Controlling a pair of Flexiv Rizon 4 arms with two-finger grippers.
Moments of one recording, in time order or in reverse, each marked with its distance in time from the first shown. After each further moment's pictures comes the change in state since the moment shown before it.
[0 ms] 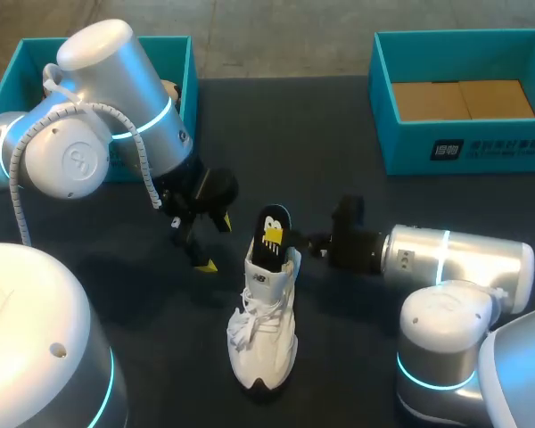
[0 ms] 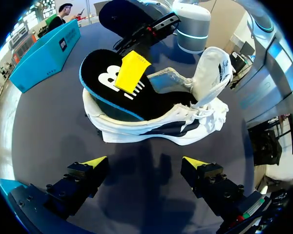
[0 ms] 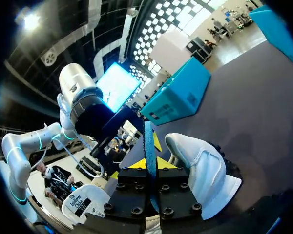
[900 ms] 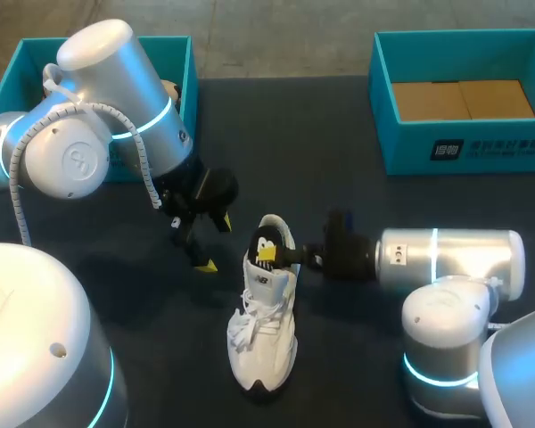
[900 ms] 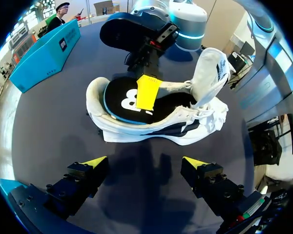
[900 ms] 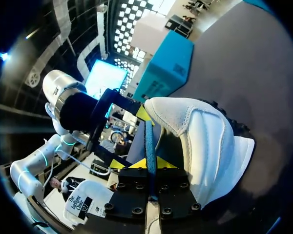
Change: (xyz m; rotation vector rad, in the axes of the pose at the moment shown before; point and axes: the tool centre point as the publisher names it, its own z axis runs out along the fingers) left arm 0.000 0.000 0.000 0.000 0.000 0.000; right arm 0.000 -0.037 0.006 0.153 -0.006 0.244
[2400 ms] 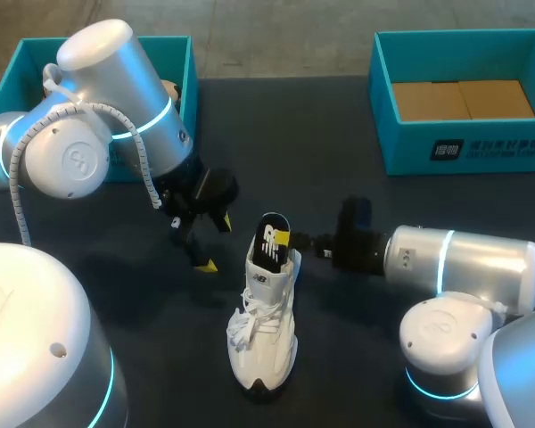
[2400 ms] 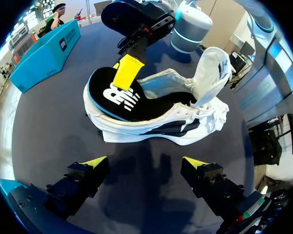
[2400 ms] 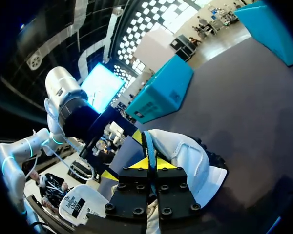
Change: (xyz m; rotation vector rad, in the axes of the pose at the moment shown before) left arm 0.000 0.000 0.000 0.000 0.000 0.000; right arm -0.008 0.033 -0.022 -0.147 -0.123 -0.162
